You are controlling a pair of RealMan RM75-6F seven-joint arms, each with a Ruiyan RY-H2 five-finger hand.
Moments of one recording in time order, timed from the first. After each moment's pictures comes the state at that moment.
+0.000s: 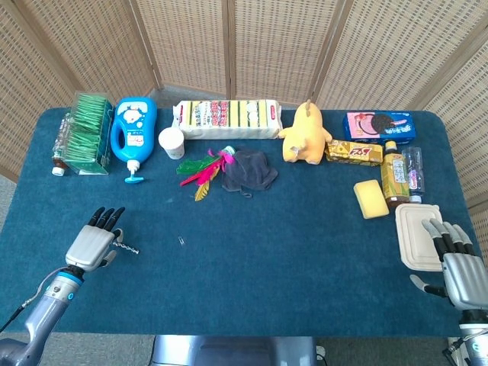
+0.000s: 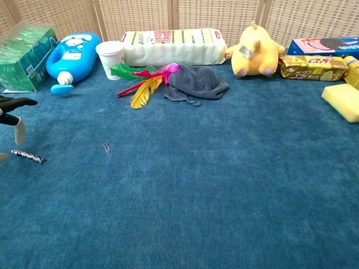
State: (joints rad) left arm -0.38 -1.39 -0.01 -1.37 1.44 1.08 0.32; right arm 0.08 -1.06 0.06 -1.65 -1.47 1.42 0.06
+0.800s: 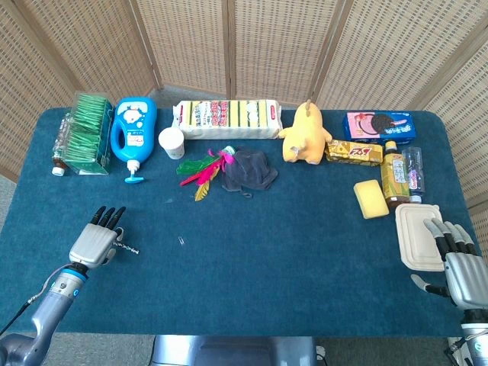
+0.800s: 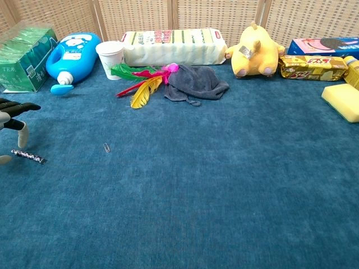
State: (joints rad) left arm -0.40 -1.44 -0.01 -1.31 1.40 1.06 0.39; right arm 0.08 -1.05 0.06 -1.65 -1.47 1.42 0.09
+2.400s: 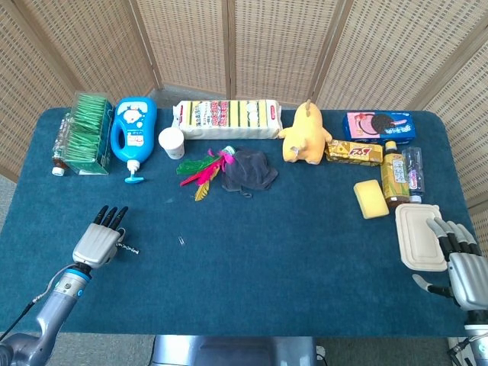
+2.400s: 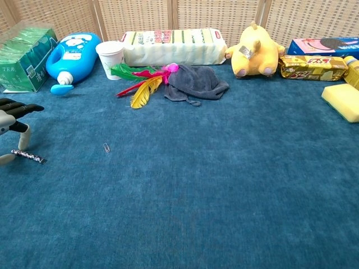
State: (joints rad) left arm -0.41 -1.48 0.01 -1.28 1.39 1.08 0.47; right arm 0.07 -1.03 0.06 -1.67 -1.48 1.43 0.13
